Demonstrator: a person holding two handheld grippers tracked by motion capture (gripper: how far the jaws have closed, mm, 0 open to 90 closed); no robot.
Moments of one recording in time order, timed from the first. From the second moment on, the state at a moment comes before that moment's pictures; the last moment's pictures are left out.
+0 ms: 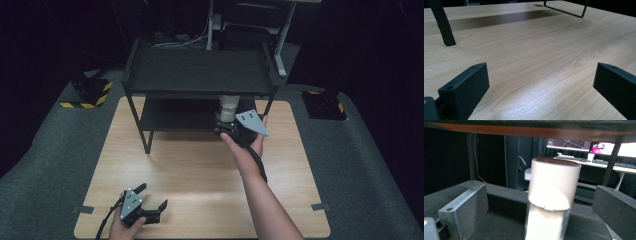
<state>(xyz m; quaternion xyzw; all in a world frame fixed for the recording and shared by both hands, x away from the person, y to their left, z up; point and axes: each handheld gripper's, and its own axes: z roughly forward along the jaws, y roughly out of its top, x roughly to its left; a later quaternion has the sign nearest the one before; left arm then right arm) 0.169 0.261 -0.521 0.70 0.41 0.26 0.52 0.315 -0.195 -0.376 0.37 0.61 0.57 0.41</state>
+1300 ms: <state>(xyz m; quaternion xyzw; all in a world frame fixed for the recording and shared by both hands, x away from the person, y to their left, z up) 0.168 0.259 -0.521 0.70 0.41 0.26 0.52 0.208 -0.284 -0.465 0.34 0.64 0.57 0.39</state>
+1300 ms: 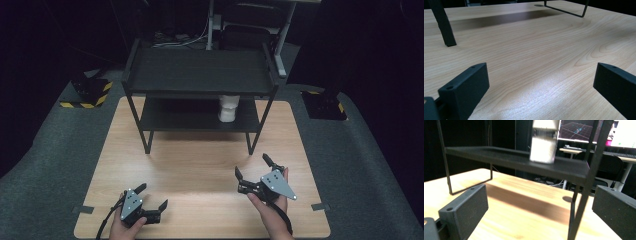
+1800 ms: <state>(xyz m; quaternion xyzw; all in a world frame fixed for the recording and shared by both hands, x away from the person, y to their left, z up) 0.168 0.258 -0.521 0.70 0.41 0.26 0.52 0.189 -0.311 -0.498 0.36 0.67 0.52 0.39</state>
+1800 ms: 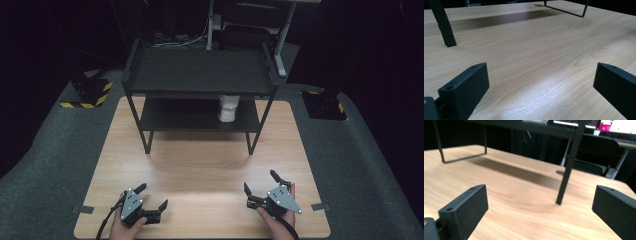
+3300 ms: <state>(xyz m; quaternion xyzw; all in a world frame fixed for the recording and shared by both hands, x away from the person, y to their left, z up) 0.171 0.257 -0.518 0.71 0.41 0.26 0.51 0.192 -0.327 -0.513 0.42 0.70 0.46 0.34</state>
